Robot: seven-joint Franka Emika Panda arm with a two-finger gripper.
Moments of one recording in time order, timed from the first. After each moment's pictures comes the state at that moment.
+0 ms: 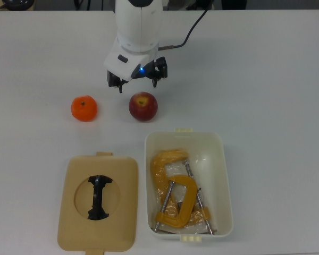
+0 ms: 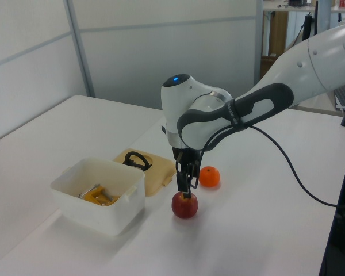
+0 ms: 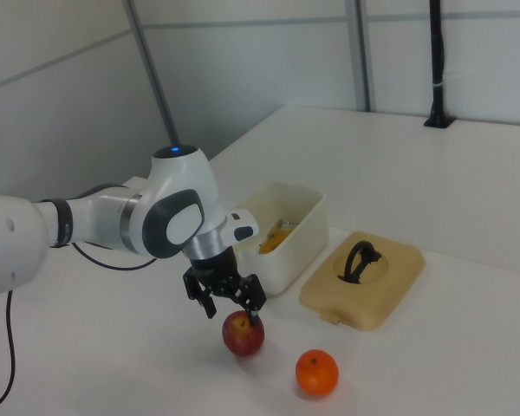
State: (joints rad) arm 0.07 0.18 0.02 -1.92 -0.07 2.07 -0.11
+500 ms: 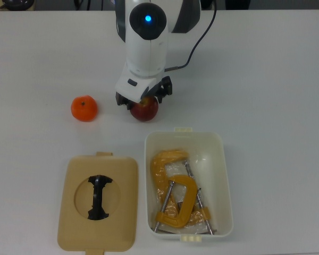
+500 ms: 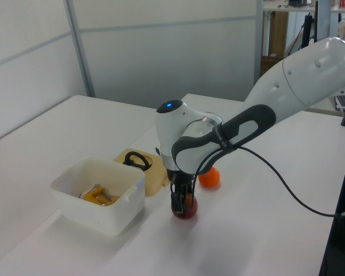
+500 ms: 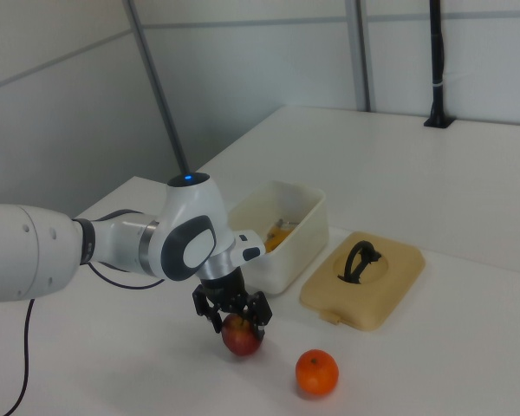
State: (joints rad) arm 0.07 0.30 0.04 -1.92 -0.08 2.19 -0.11
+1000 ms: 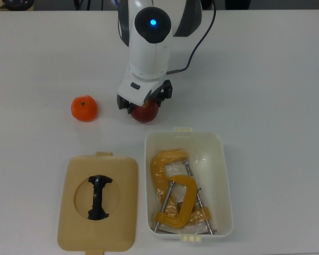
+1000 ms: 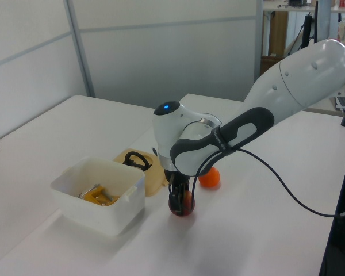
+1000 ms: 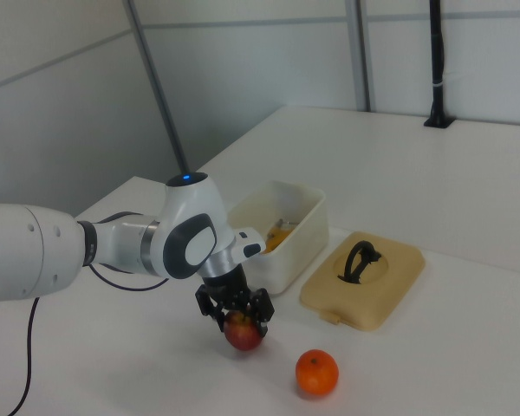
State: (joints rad) arm 0.07 0.32 0.05 -1.90 -0.12 2.20 -0.11
